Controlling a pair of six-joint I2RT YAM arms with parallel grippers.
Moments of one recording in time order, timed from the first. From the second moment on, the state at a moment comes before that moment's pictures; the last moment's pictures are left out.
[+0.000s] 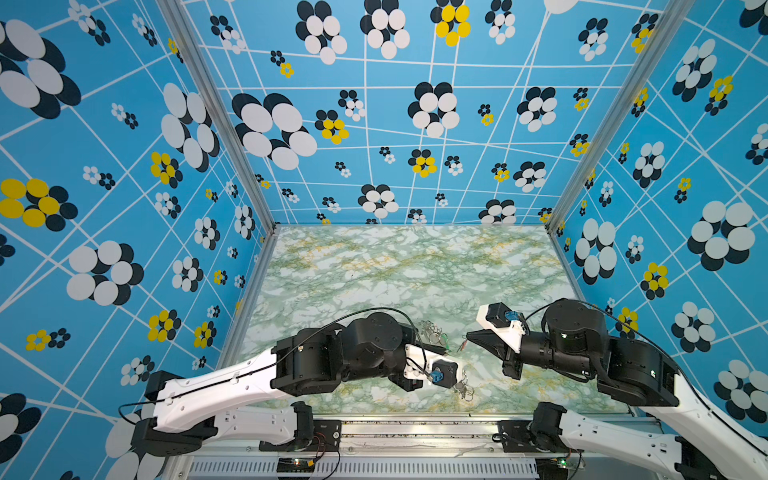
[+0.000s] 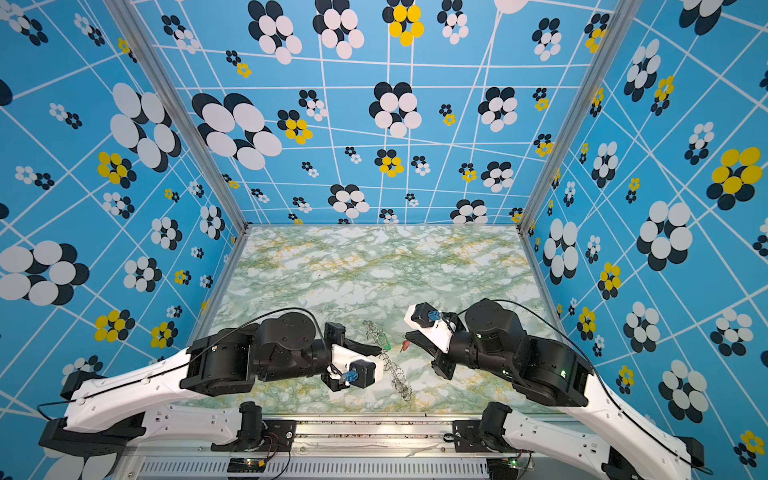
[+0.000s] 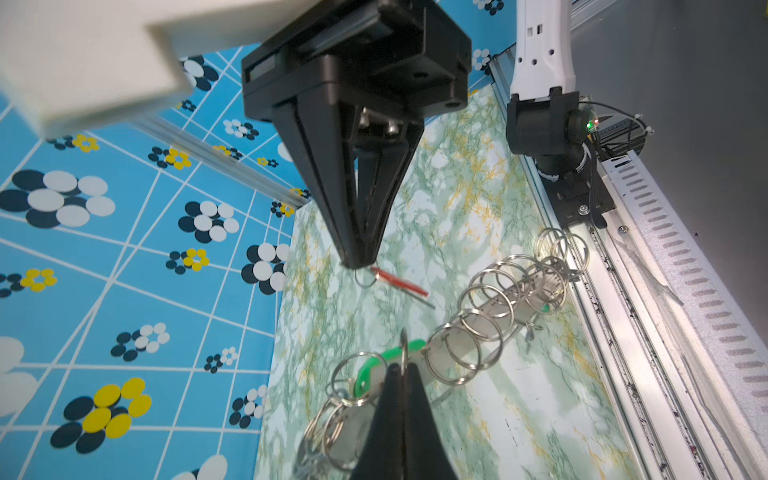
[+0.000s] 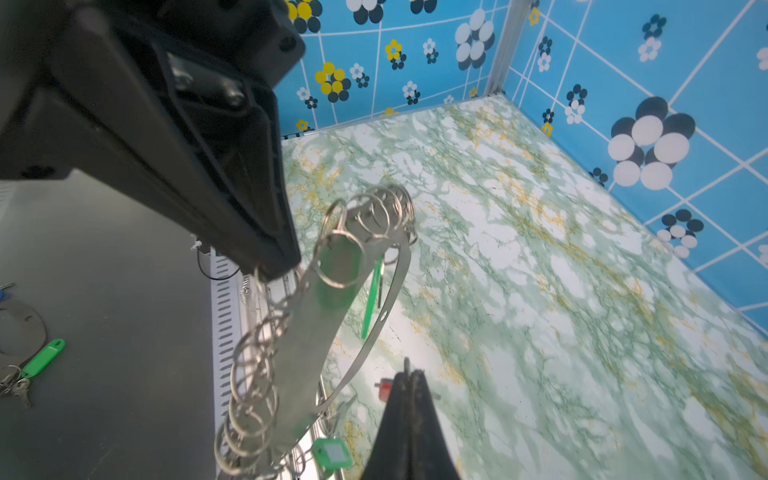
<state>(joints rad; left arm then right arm) -1.34 1.04 1.26 -0.69 -0.09 0.67 1.01 0.75 1.15 -0.90 -0.04 -0.13</state>
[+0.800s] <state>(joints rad) -1.33 0.86 1.06 -0.65 -0.22 0.52 0.82 1.07 0.54 -0.51 -0.22 0.55</state>
